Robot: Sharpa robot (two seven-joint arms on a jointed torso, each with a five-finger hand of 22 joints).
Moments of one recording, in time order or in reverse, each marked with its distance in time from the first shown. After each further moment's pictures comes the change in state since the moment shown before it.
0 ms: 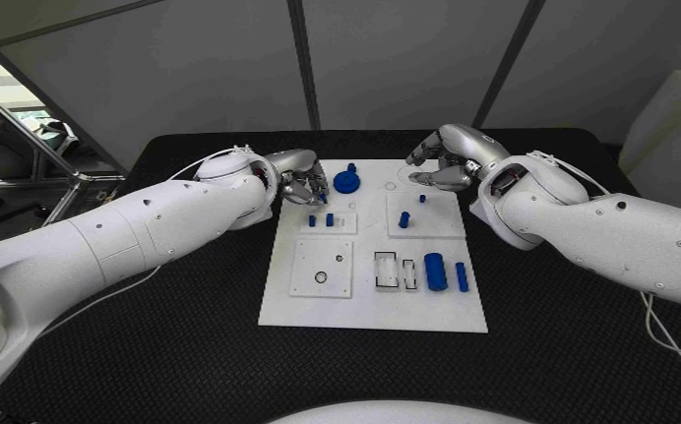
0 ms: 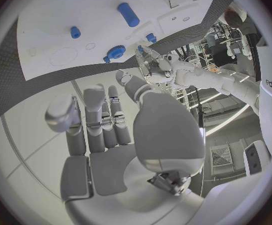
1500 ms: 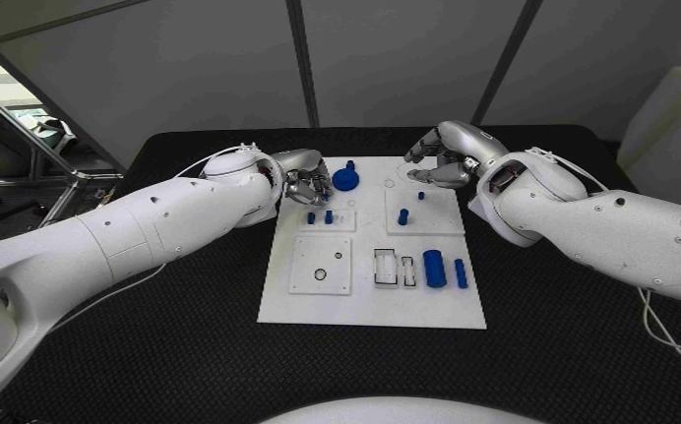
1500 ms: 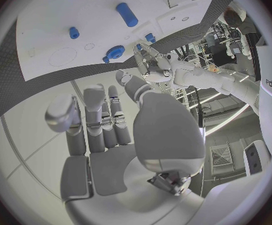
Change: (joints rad) left arm -0.001 0.027 0.000 -0.013 -0.009 0.028 -0.011; left_hand -0.004 0.004 0.000 0.000 -0.001 0.000 0.000 -0.004 0.000 0.000 0.000 0.000 -0.001 0.000 0.000 -0.005 -0.008 0.000 -0.002 0.002 -0.004 -0.004; right arm 0.000 -0.001 0.000 0.003 0.002 0.002 0.001; right_hand 0.000 0.000 0.000 0.000 0.000 0.000 0.000 0.000 0.000 0.000 0.000 0.000 -0.002 0.000 0.000 -0.004 -0.001 0.000 0.000 0.000 0.000 0.000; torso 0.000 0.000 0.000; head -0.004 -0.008
